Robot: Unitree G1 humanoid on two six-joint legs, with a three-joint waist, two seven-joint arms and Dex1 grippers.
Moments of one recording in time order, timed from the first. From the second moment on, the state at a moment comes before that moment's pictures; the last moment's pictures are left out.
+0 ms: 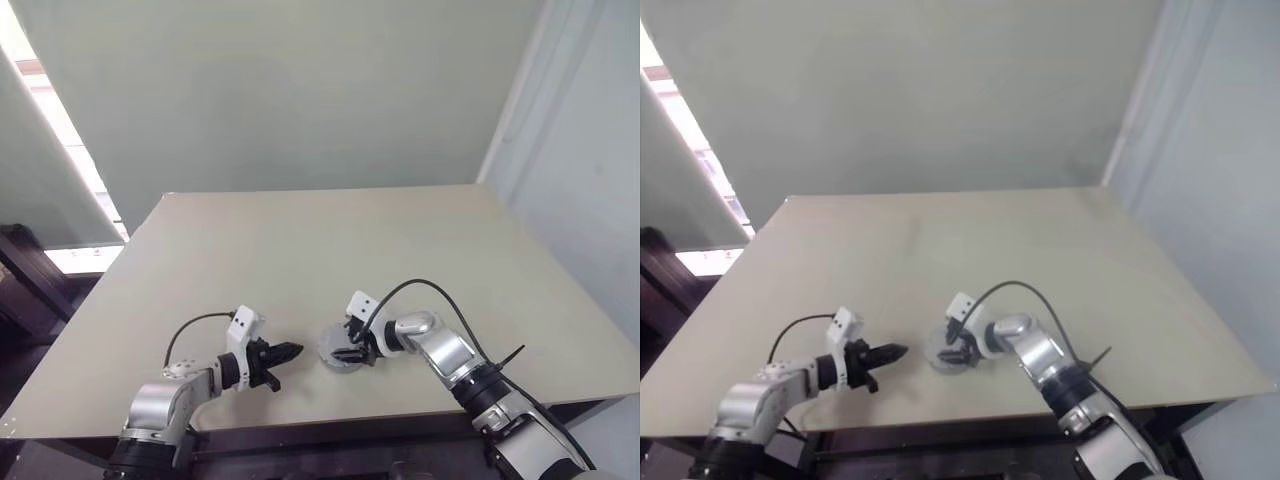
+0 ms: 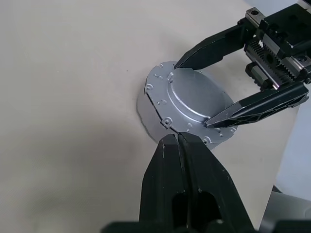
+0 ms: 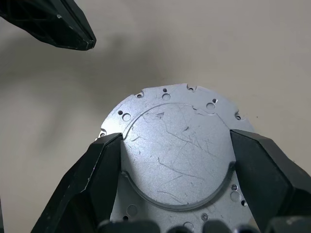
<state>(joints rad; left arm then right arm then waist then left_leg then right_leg) -0.09 0.48 0.00 0.00 -0.47 0.67 -0.84 -0.55 -0.20 0.48 0.34 -0.05 0.55 0.84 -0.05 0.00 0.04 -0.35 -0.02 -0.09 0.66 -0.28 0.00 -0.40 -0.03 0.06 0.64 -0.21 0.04</state>
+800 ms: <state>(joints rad) -0.16 0.38 -0.11 0.06 -0.36 0.61 -0.76 -0.57 -0.21 0.55 0.30 -0.08 0.60 0.83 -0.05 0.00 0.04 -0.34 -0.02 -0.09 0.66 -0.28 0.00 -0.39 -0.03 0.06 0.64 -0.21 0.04</state>
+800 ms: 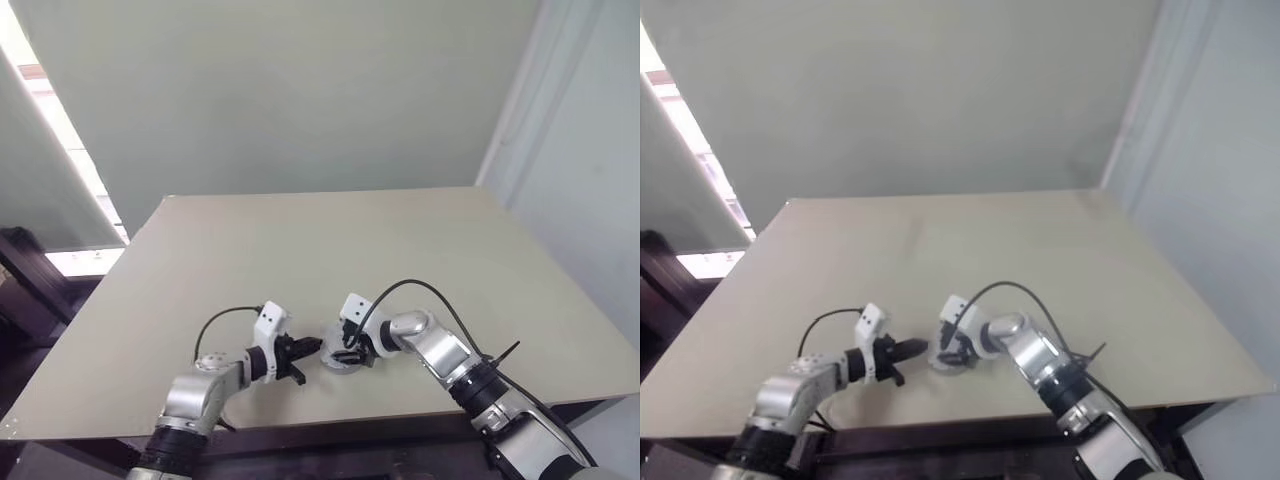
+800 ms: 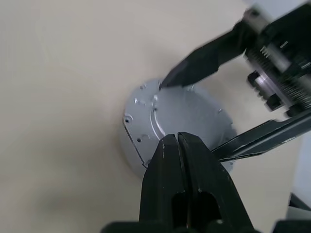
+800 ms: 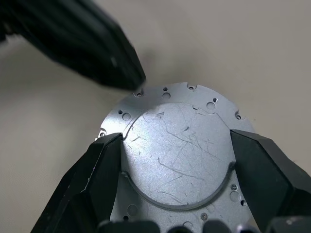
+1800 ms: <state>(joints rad) -0.23 0.37 -0.20 0.09 -0.25 0.64 -0.70 -0.56 -0.21 0.53 0.26 -0.08 0.67 0.81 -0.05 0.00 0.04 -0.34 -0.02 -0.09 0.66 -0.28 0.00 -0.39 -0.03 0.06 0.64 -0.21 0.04</state>
